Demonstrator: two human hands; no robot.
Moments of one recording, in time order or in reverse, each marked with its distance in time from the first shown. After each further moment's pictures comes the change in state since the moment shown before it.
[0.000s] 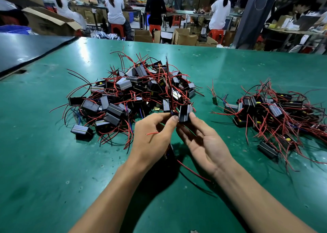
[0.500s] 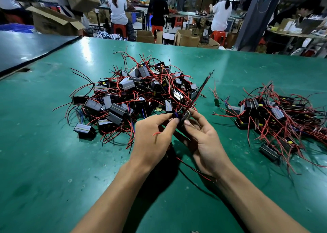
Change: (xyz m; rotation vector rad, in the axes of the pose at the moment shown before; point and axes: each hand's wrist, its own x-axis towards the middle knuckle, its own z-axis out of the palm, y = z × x) left_hand 0.001 -0.001 -0.003 0.091 0.063 0.133; right_hand 0.001 0.011 -0.001 -0.246 -0.096 -0.184
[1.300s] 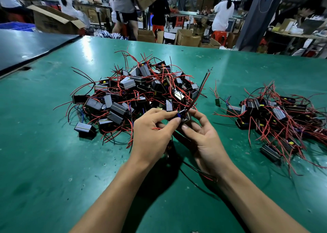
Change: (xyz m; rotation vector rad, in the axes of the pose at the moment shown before) left_hand 0.003 0.001 0.000 -0.149 0.003 -0.104; right_hand -0.002 0.000 0.000 0.036 -0.075 0.010
